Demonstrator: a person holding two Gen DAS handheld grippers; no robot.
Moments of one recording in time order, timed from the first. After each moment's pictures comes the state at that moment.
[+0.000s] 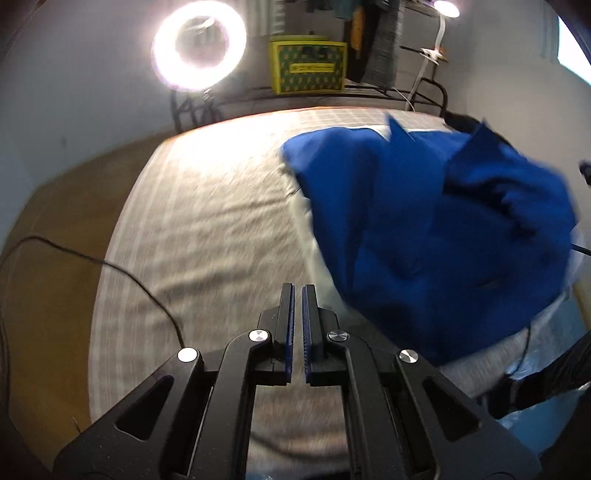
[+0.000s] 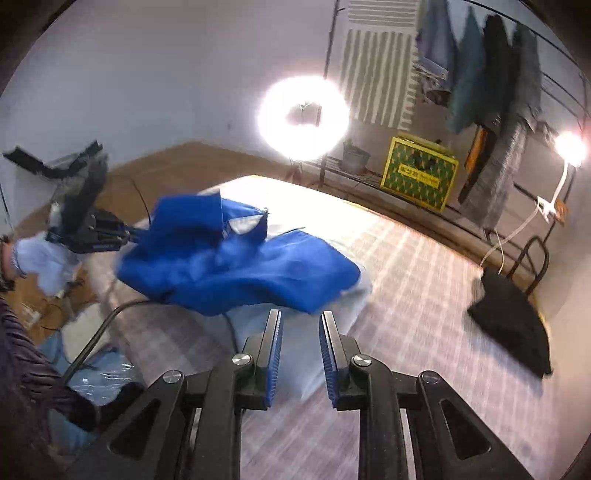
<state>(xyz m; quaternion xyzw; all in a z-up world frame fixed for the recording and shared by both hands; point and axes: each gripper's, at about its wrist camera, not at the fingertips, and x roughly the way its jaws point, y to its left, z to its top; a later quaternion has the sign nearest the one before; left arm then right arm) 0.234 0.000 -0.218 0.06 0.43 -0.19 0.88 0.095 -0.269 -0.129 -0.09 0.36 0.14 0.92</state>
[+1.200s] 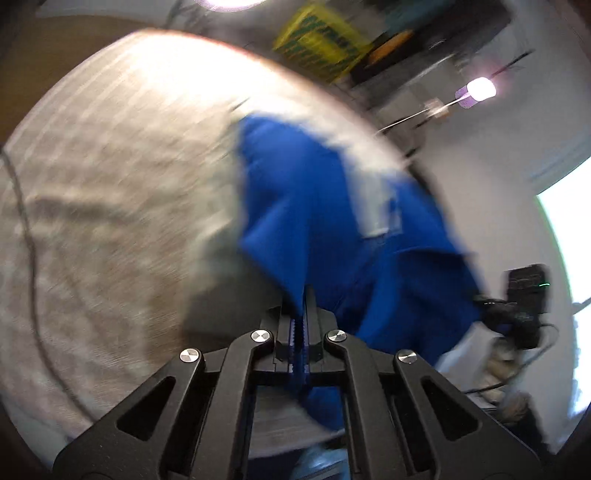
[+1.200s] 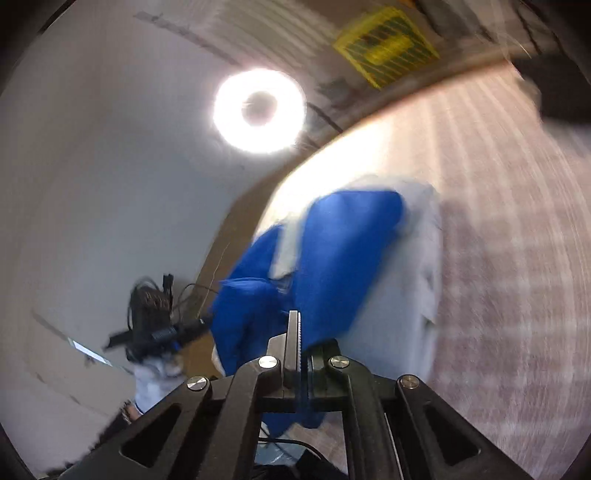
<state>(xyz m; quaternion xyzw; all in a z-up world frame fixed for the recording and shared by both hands) 0.285 -0.020 -0.249 -0.21 0.55 -0.24 0.77 0.158 -0.332 -0.222 0.35 0.44 0.22 0.80</state>
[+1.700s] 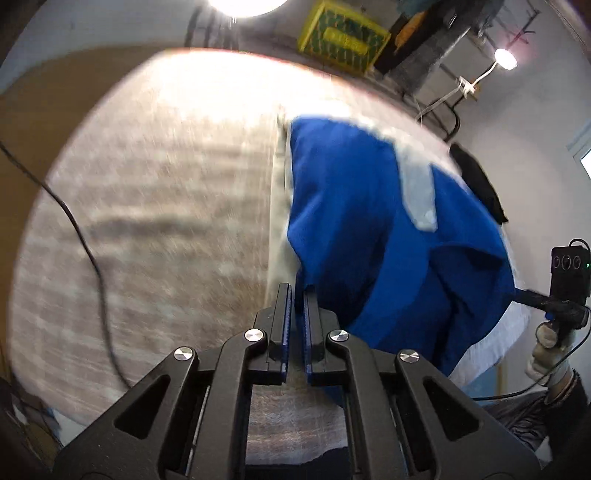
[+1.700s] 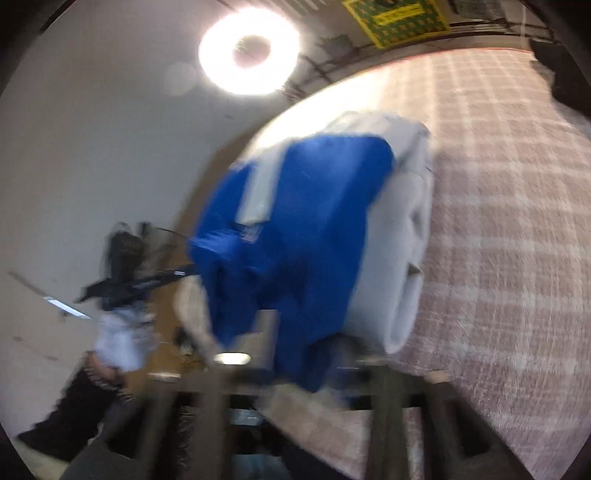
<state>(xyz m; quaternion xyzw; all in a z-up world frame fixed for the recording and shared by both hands) 0.272 -0.004 -0.219 -0.11 0.52 -0.20 0.82 0.168 -0.308 -0.237 0.27 0.49 0.26 0.79</state>
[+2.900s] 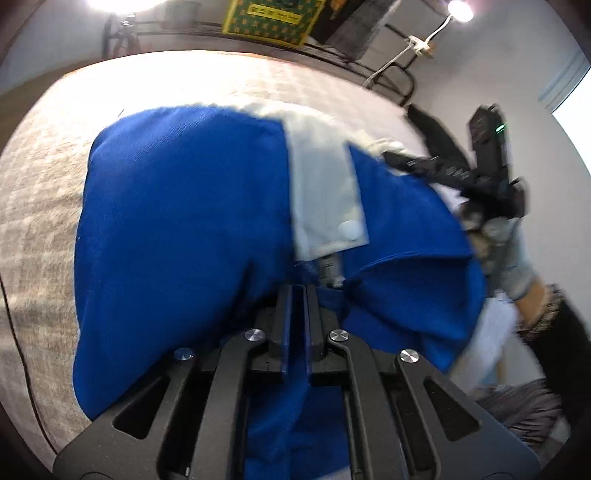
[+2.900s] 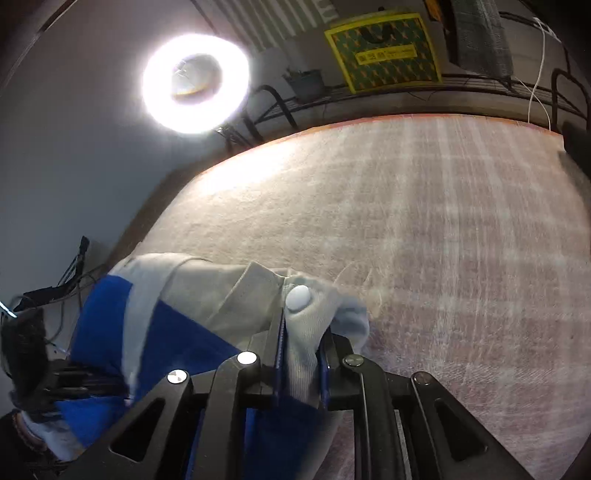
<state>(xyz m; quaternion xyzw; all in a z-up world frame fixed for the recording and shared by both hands) 0.325 -0.125 -0.233 -0.07 0.54 -0.30 0.78 0.333 -0.312 -0.272 0.16 0.46 0.15 0.86</state>
